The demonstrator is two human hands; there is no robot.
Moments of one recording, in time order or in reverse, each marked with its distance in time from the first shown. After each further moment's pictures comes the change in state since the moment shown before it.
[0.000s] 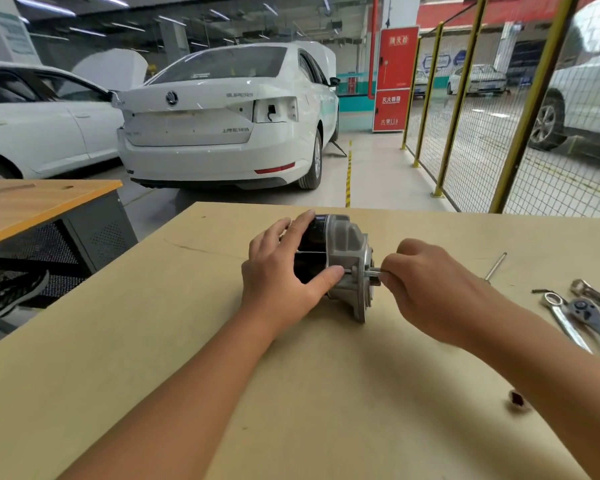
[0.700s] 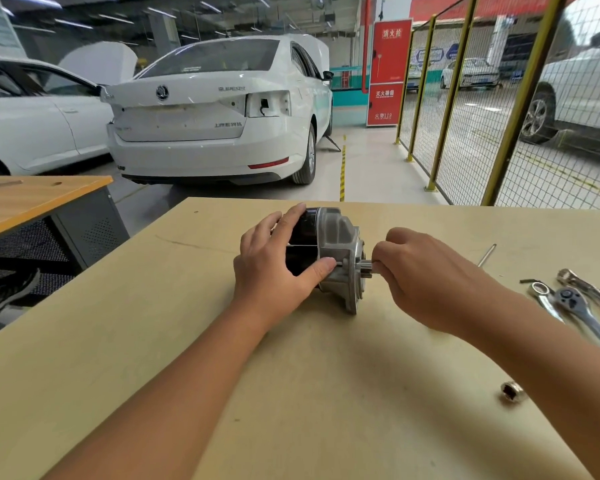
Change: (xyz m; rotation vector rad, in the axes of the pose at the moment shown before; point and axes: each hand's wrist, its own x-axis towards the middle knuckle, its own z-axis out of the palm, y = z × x) left_hand 0.000 0.001 0.001 0.016 0.024 0.009; right_hand 0.000 -0.001 -0.008 -0.090 0.013 -0.065
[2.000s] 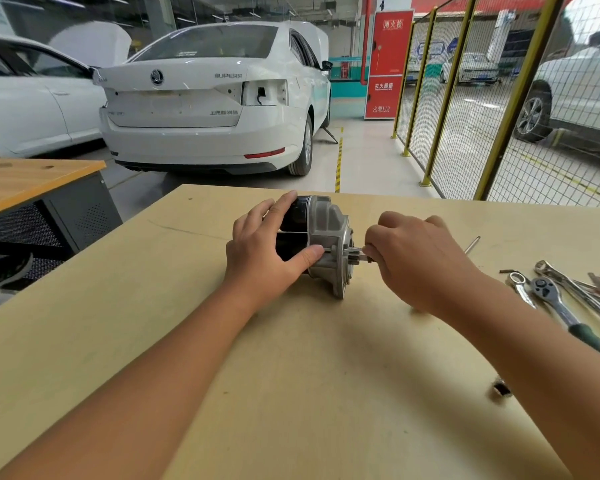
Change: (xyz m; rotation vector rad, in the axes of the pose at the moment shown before) left_hand 0.000 -0.001 -0.001 -0.011 -0.031 -0.003; right_hand -0.002 0.010 0.006 -0.096 0.102 0.050
